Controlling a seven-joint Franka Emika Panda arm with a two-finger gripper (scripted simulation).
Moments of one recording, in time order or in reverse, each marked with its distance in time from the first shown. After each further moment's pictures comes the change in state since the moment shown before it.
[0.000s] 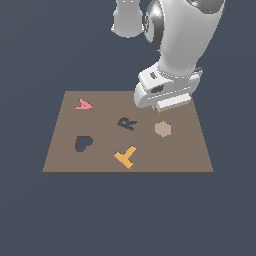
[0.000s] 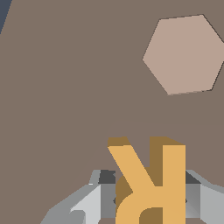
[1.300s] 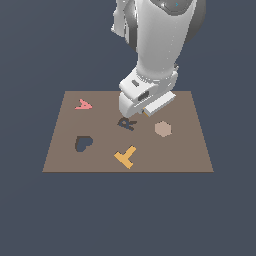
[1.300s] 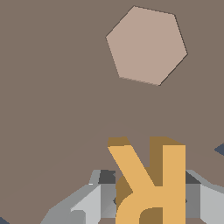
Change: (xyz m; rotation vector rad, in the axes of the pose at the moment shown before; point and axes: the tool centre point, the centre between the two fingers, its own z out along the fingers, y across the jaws) arm -0.005 0.056 -0.004 -0.001 0.000 -0.319
